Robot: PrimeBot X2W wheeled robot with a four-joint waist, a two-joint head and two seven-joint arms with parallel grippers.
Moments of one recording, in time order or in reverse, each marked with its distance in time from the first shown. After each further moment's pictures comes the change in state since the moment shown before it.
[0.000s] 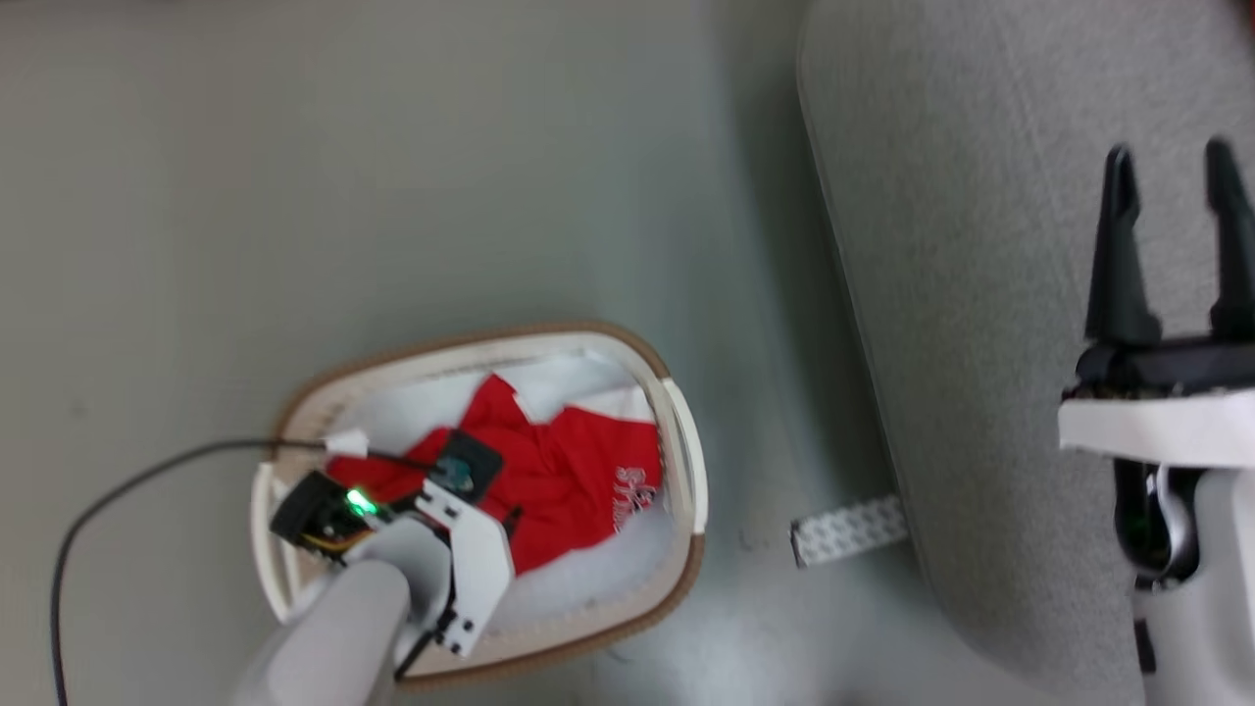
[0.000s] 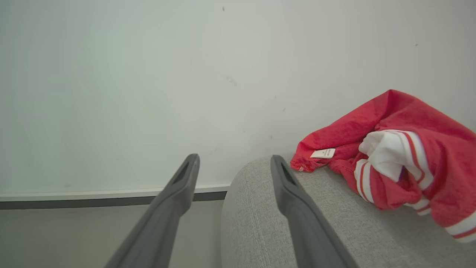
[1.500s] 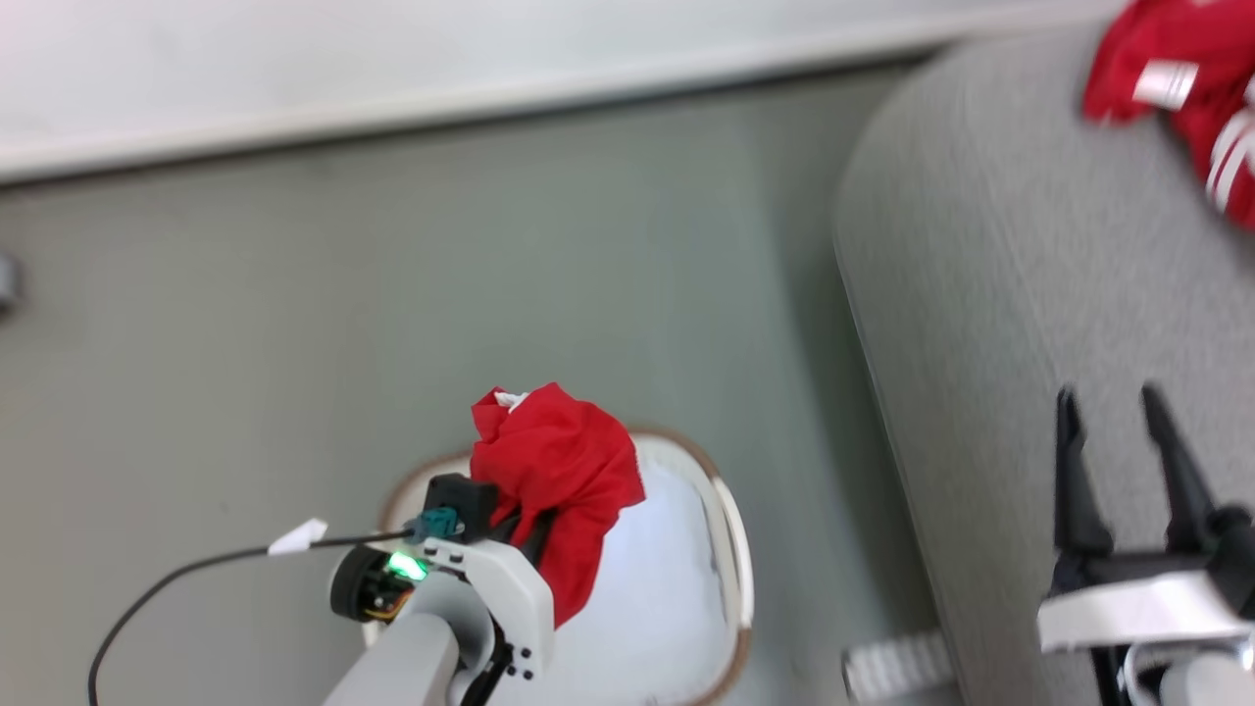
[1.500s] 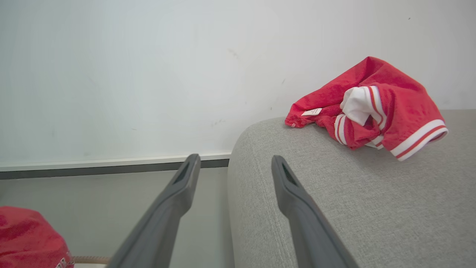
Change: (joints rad) left arm -0.011 -0.136 0.014 0.241 -0.263 -0.002 -0.362; right arm 0.266 0.001 -0.037 0.063 -0.064 0.000 0.000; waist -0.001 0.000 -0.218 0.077
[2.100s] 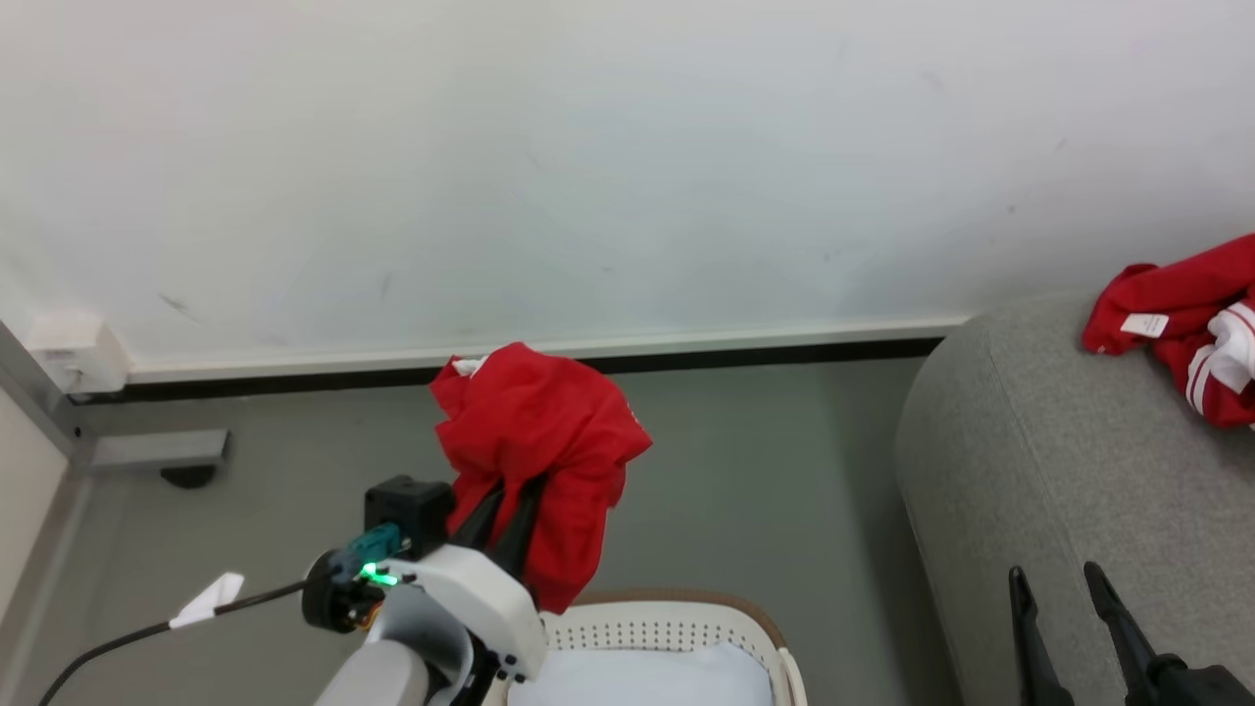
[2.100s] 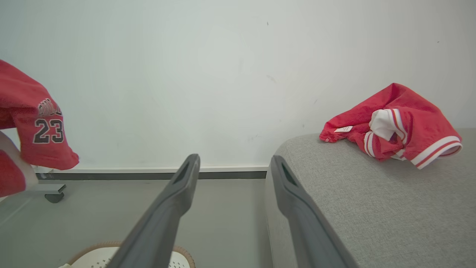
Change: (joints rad) left arm 0.228 0.078 0.072 -0.571 -0.102 0.104 0.094; right arm 0.230 0.000 0.049 0.057 -0.001 0.000 0.000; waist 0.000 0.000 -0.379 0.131
